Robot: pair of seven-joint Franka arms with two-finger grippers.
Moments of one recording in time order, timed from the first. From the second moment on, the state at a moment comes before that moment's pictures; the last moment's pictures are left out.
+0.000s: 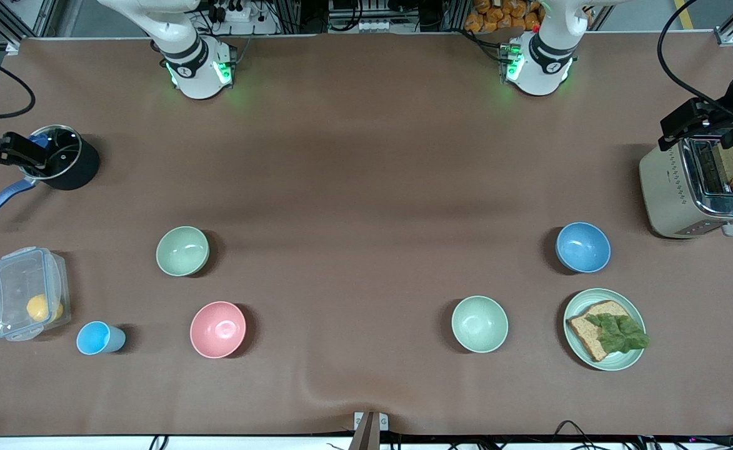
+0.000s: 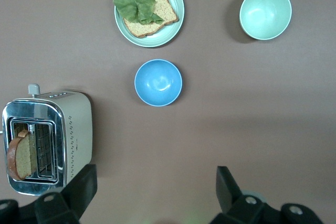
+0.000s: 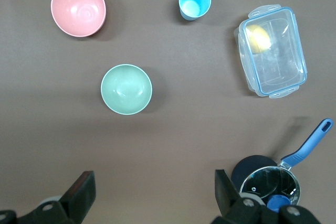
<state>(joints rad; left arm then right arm) 0.00 -0.02 -0.07 -1.50 0.03 1.48 -0.07 -0.07 0.02 0.00 -1.56 -0.03 1.55 -0.11</state>
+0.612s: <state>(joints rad) 0.06 0.06 -0.06 -1.58 0.03 1.56 -0.07 -0.08 0.01 0.00 -1.56 -0.03 1.51 -0.10</state>
